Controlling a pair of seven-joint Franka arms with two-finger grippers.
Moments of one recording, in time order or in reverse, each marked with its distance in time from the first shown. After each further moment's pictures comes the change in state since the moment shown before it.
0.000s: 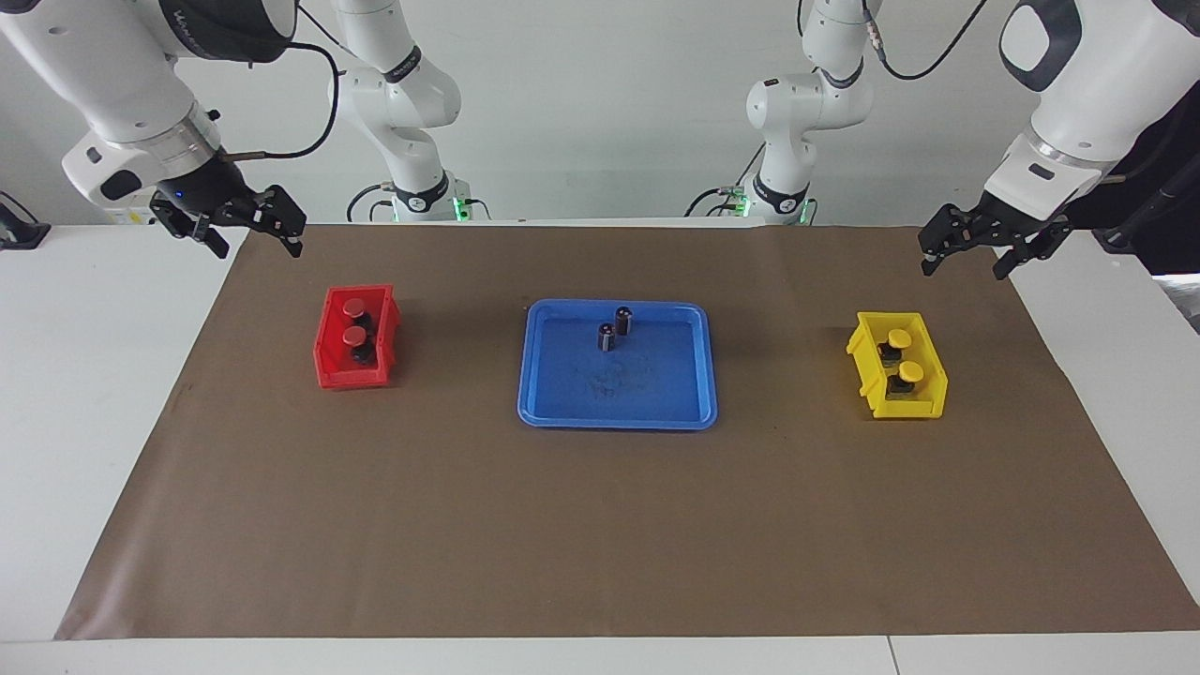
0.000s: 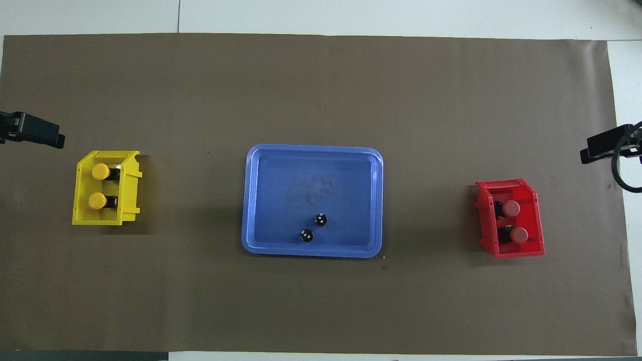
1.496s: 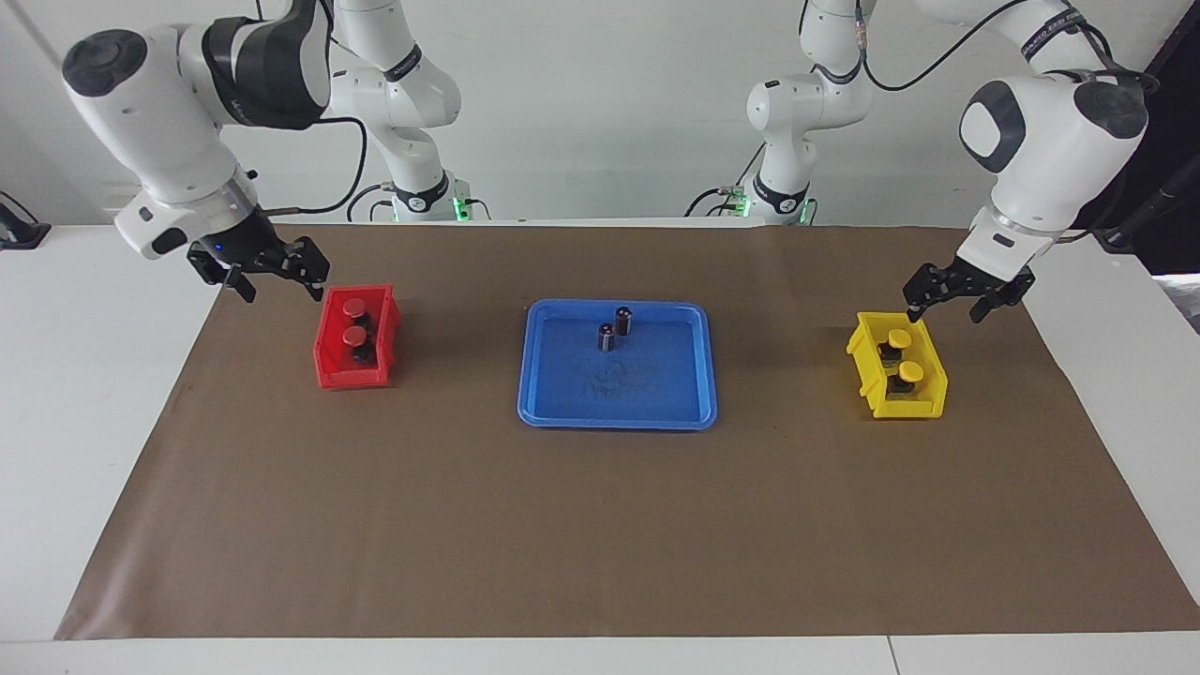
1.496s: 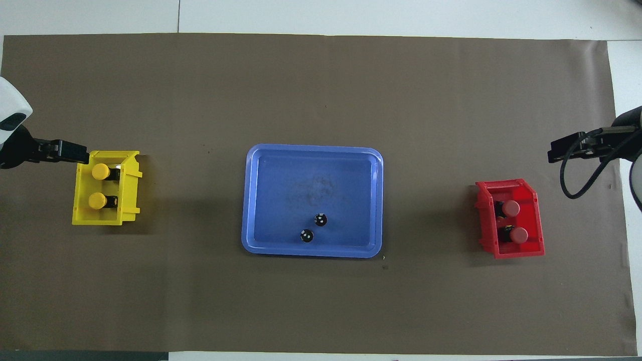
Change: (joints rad) left arm 0.066 -0.076 0.006 -0.441 0.001 0.412 0.005; right arm 0.011 -0.031 0.013 -0.319 -0.008 0.332 -0.003
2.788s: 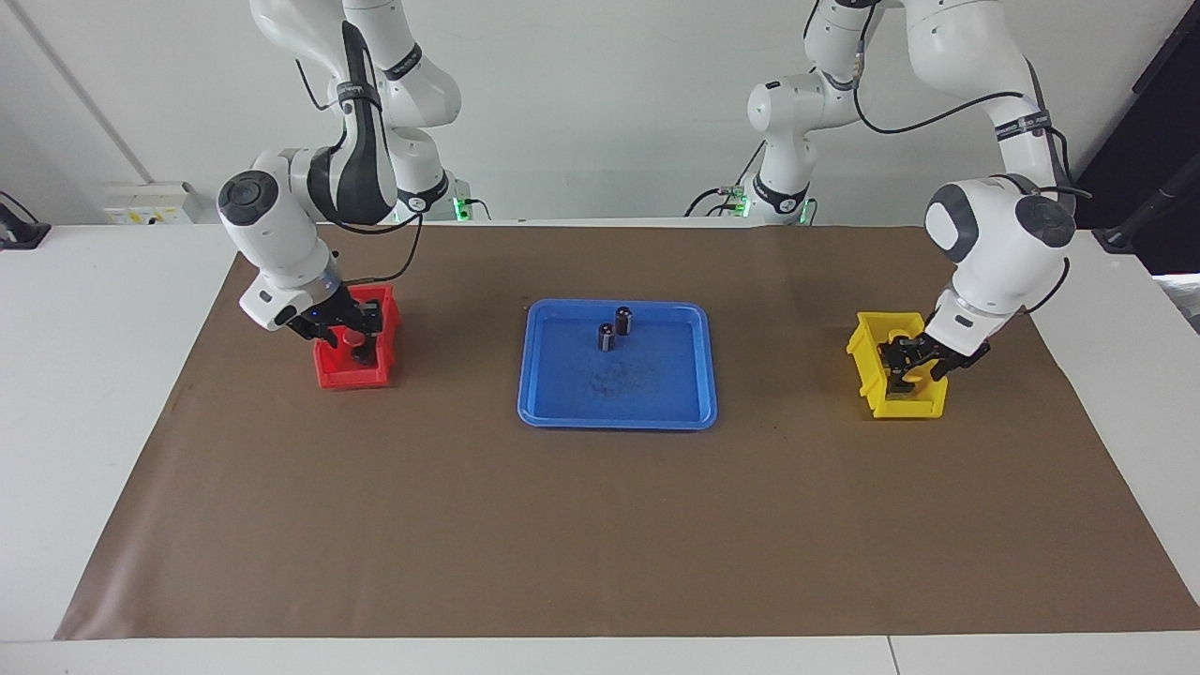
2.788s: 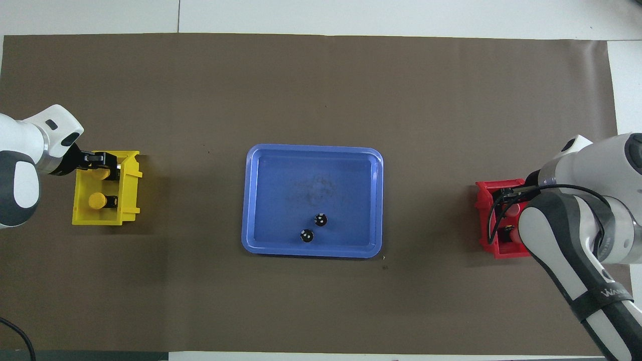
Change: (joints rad) left arm 0.031 0.144 0.001 -0.145 0.000 0.296 0.002; right arm 0.023 -0.023 -0.005 -0.426 0.000 0.362 -0.072
